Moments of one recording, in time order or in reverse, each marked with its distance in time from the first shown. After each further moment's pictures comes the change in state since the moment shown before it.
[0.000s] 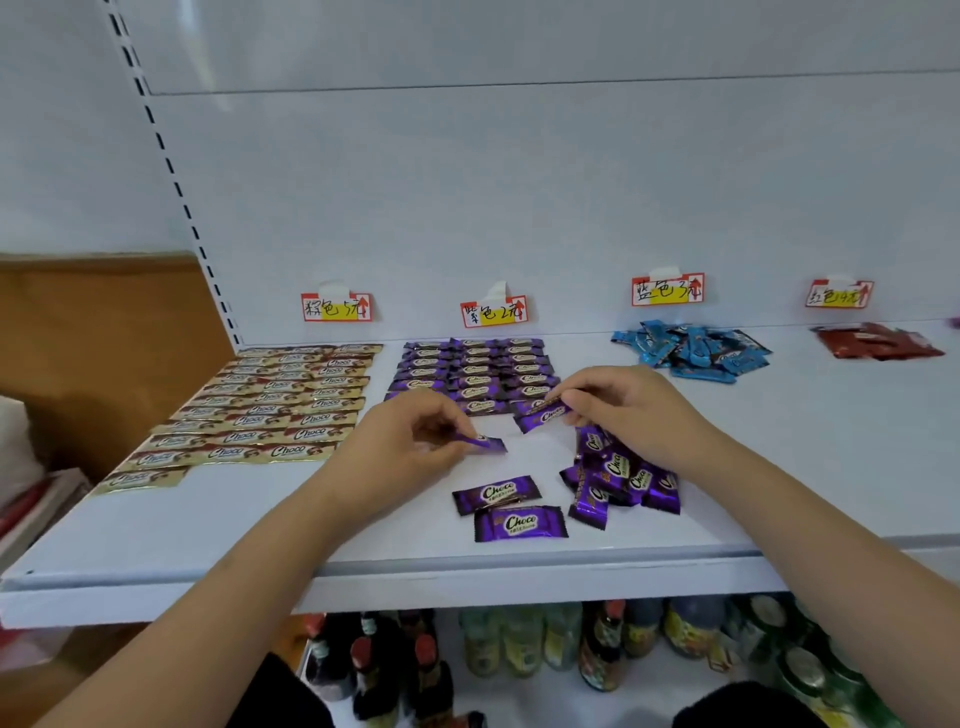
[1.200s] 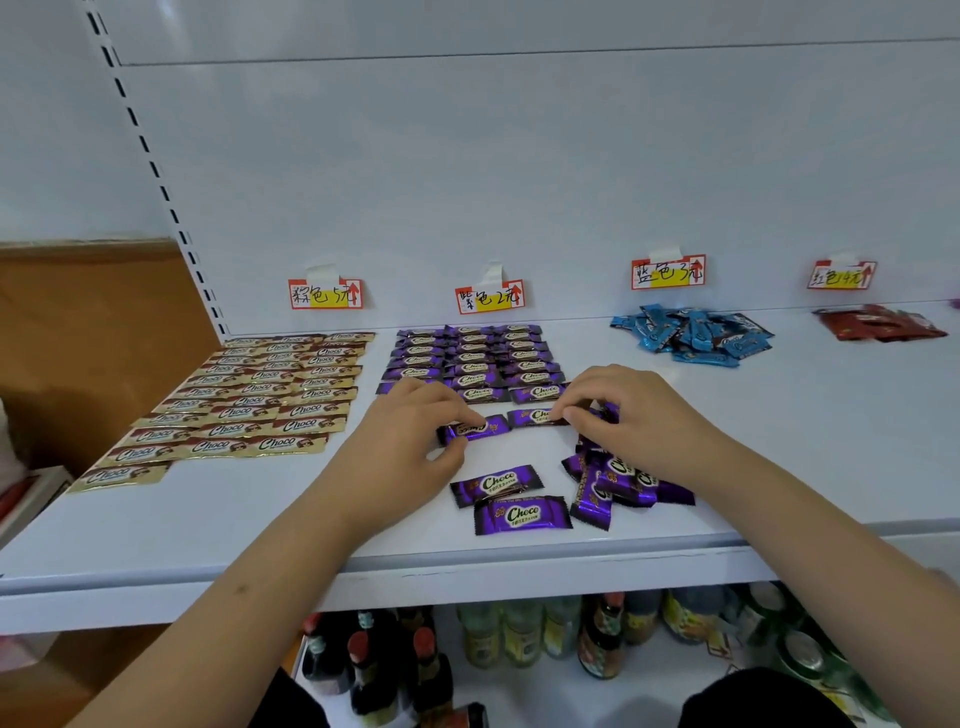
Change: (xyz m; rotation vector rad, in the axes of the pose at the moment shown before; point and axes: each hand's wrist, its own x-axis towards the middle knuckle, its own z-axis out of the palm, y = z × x) left_hand 0.003 -0.016 0.011 0.448 0.001 0.217; right_hand -0.006 0.010 0.009 -0.384 -0.008 -0.140
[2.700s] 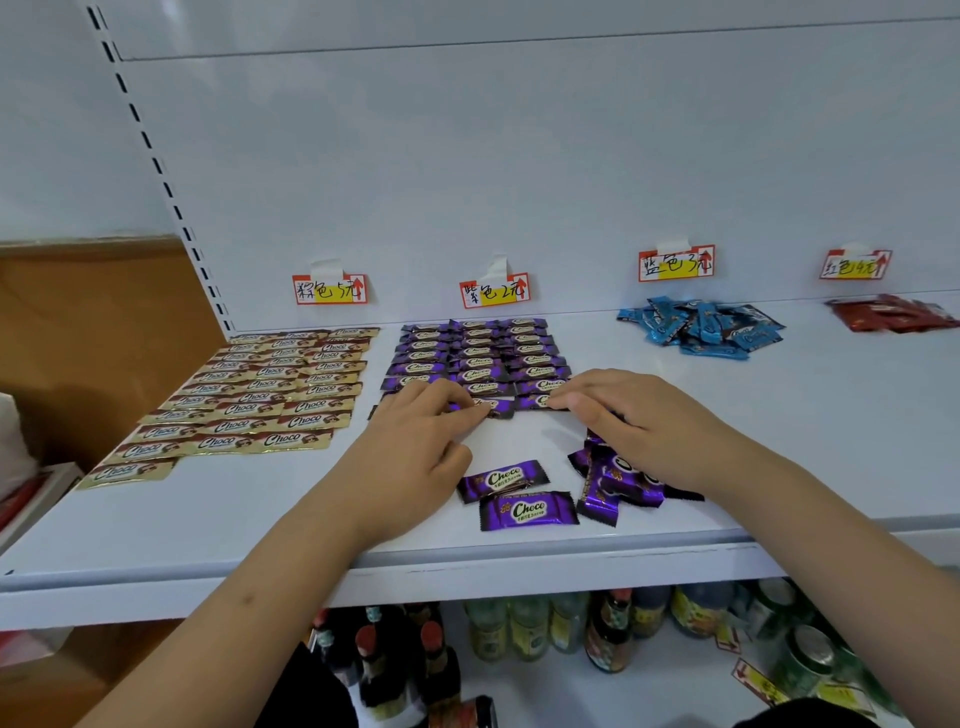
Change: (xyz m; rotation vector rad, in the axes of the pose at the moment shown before) left_hand -0.004 0.004 0.000 0.145 -0.160 0.002; right_hand -0.008 -0.001 -0.002 -0.051 -0.131 0.017
